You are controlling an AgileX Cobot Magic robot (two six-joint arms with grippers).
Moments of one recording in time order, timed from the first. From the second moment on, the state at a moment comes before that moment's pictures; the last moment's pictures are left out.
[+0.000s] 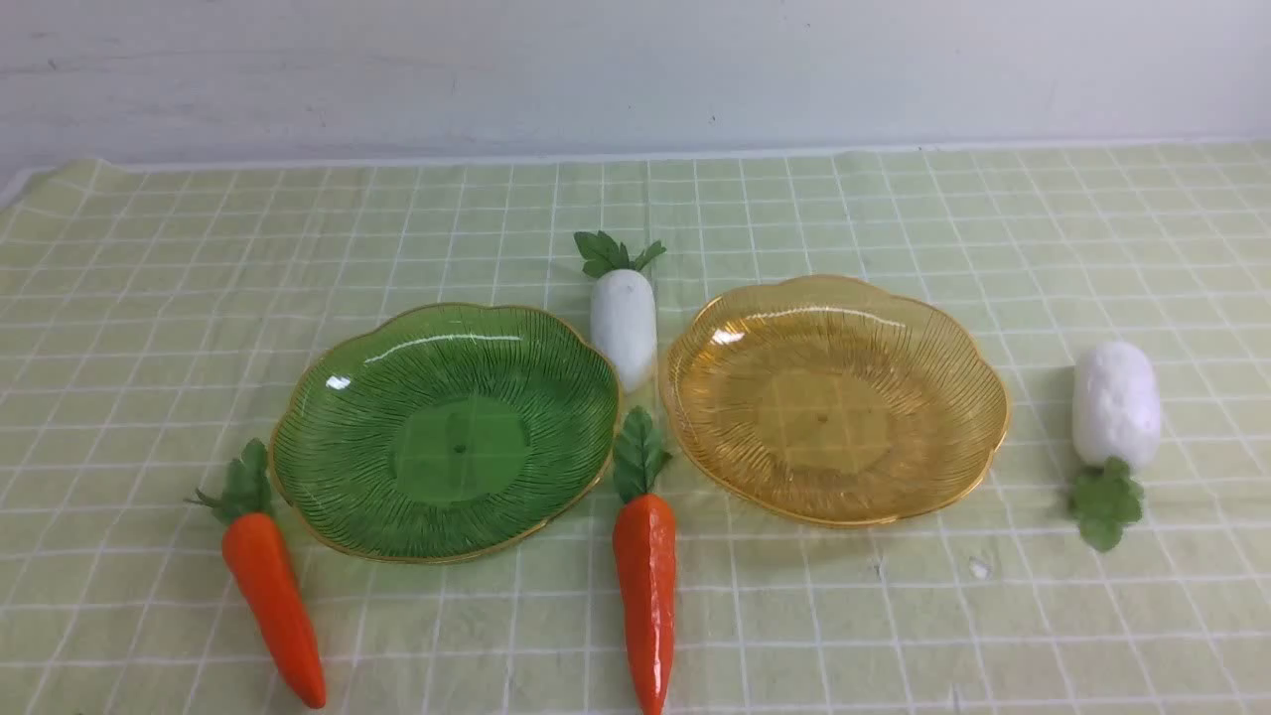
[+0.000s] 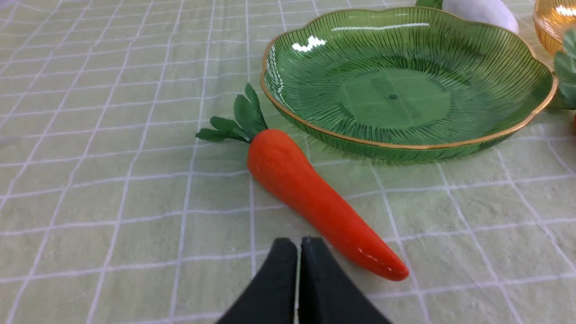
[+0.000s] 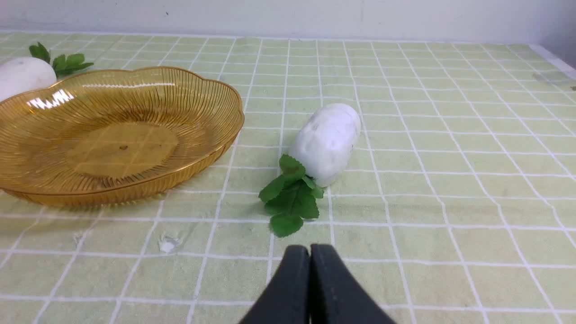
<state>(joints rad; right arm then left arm) -0.06 -0.01 0.02 0.15 0.39 -0.19 -0.05 -0.01 0.03 -0.04 0.38 0.07</state>
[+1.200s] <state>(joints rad) -0.05 -0.01 0.03 0.60 0.15 -0.03 -0.06 0.40 -0.58 -0.40 0.48 -0.02</state>
